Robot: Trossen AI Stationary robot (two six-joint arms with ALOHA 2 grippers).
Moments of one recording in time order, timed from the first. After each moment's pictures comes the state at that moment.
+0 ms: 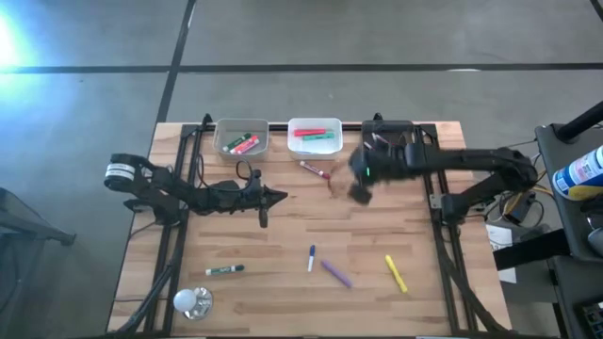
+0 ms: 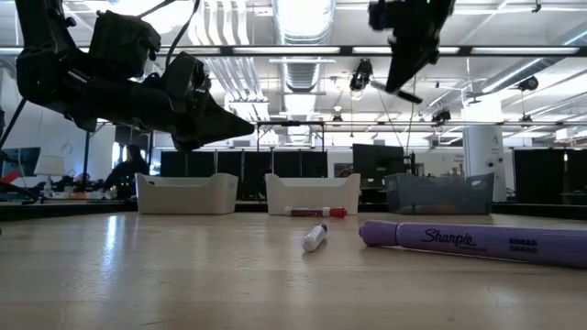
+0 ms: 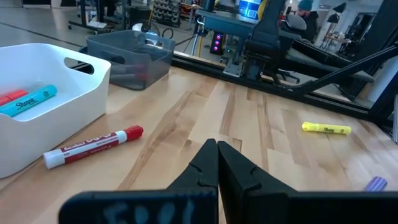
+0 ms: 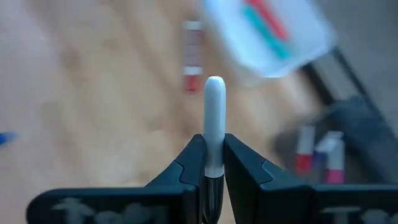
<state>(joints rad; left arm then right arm) 0.04 1.50 0.29 1.13 -0.16 -0.24 -0.08 1.39 1.30 -0.99 0.34 0.32</state>
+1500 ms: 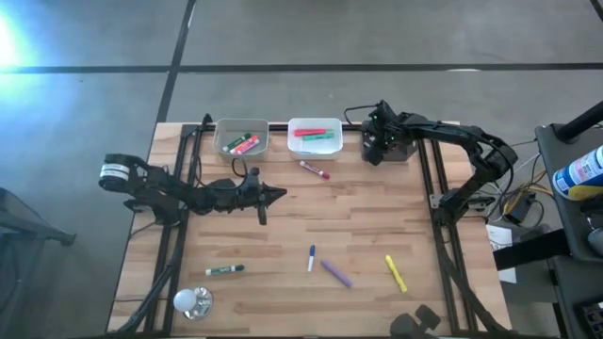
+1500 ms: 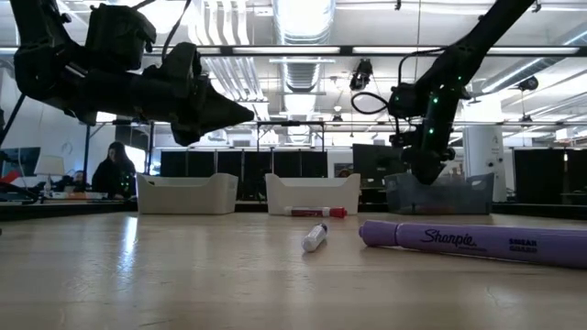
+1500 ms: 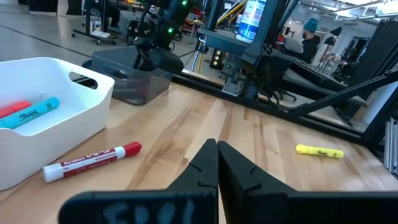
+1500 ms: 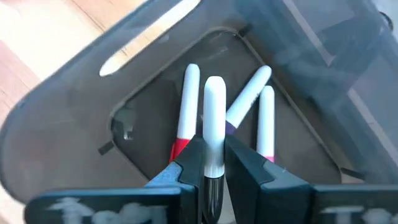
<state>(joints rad) 0.04 1.45 0.29 1.14 -0.18 -0.28 -0.85 1.60 0.93 -0.53 0.12 -0.17</state>
